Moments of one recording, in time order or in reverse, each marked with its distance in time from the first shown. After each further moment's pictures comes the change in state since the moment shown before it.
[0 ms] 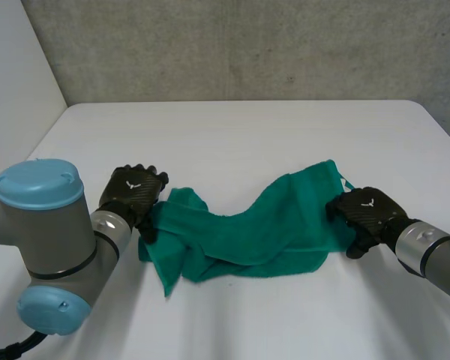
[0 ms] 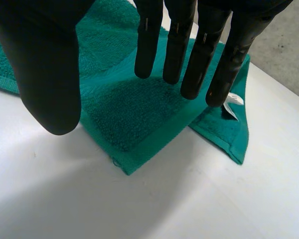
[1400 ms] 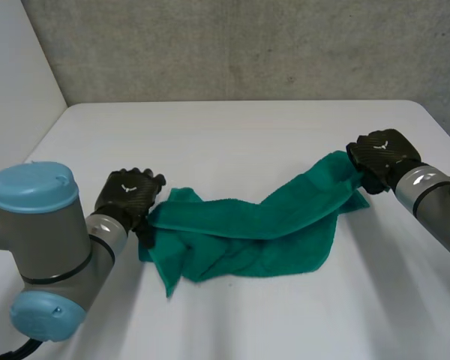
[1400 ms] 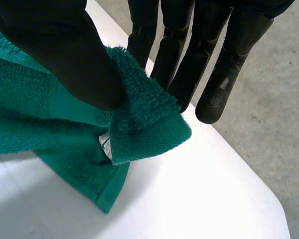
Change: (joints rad) left arm 0.008 0.029 -0.033 -0.007 -0.006 -0.044; right arm 0.093 0.000 -0.283 0.043 0.252 0.007; left_hand -0.030 -0.010 0.000 -0.005 -0.012; right_hand 0.454 0.574 0.568 0.582 0.567
